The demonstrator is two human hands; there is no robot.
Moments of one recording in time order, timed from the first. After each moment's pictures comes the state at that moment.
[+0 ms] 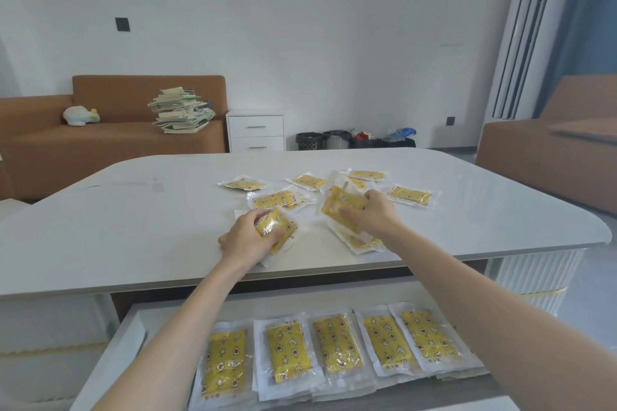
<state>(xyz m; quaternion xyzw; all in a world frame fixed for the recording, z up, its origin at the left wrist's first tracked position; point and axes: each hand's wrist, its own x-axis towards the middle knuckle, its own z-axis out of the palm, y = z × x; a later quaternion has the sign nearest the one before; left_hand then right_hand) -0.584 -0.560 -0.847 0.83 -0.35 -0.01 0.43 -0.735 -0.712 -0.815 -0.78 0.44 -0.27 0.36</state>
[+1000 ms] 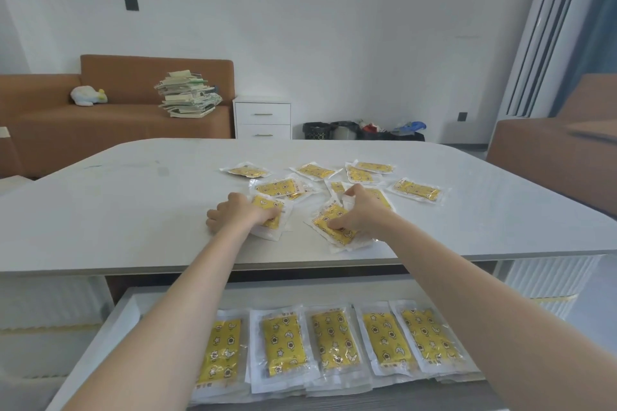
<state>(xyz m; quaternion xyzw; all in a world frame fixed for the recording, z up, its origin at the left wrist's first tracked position) -0.550 -0.593 -0.834 0.93 -0.15 -0.08 0.32 -0.721 -0.700 -0.806 -0.84 0.41 -0.13 0.34</state>
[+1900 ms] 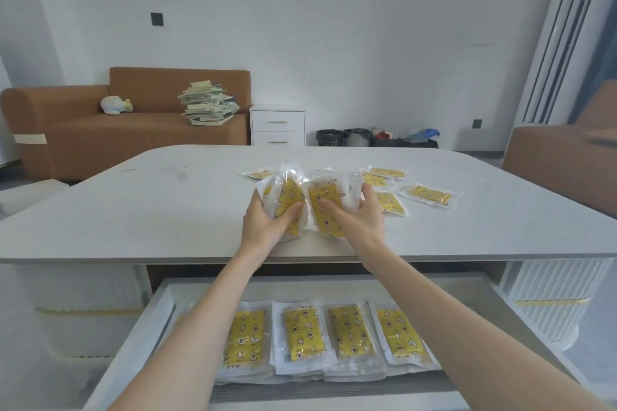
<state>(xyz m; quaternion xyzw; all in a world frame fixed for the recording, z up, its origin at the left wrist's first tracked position) -0.586 -0.546 -0.850 0.66 -0.34 -0.06 0.67 -0.715 -0.645 -0.833 -0.70 0.26 -0.44 0.51</state>
